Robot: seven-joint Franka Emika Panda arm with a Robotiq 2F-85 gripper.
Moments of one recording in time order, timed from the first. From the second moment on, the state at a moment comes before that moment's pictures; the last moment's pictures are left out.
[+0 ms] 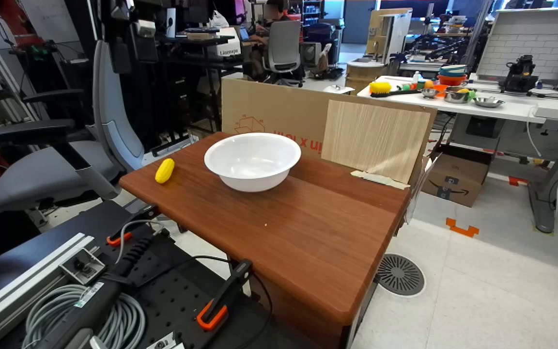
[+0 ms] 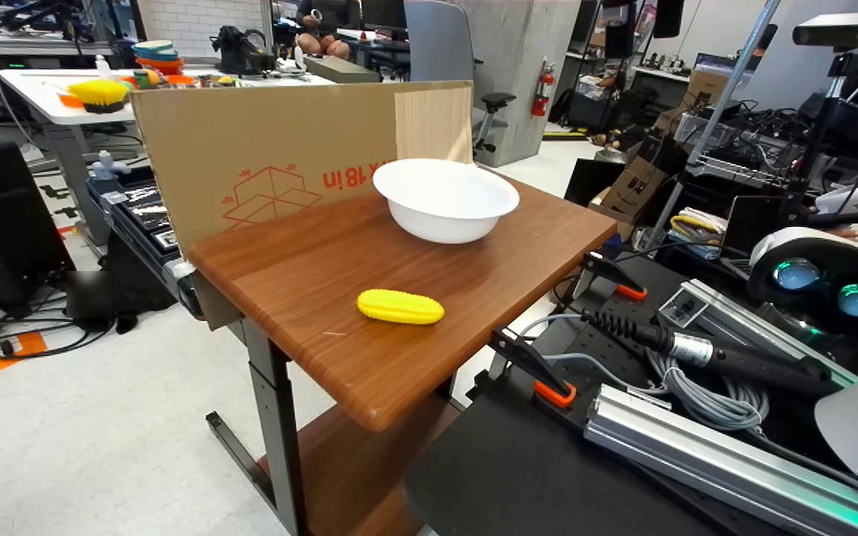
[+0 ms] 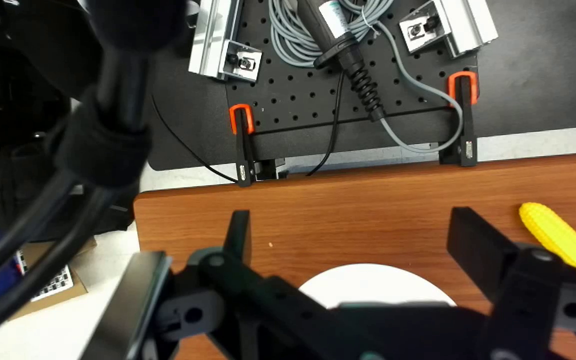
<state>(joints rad) -0.01 -0.40 0.18 -2.45 -0.12 1.80 0.28</state>
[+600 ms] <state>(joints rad) -0.01 -0.40 0.18 -2.45 -0.12 1.80 0.28</state>
